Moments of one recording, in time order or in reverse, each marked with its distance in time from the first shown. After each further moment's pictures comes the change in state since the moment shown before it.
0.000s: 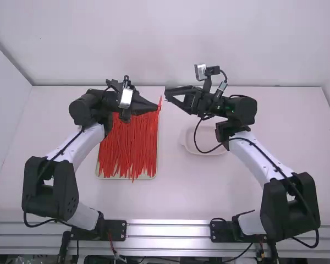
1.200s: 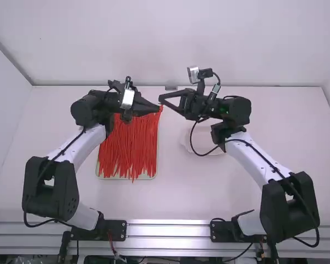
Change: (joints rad) left arm -0.021 -0.001 -0.011 -0.012 -0.011 -0.004; right arm 0.038 0.001 0.000 -0.024 -0.001 -0.058
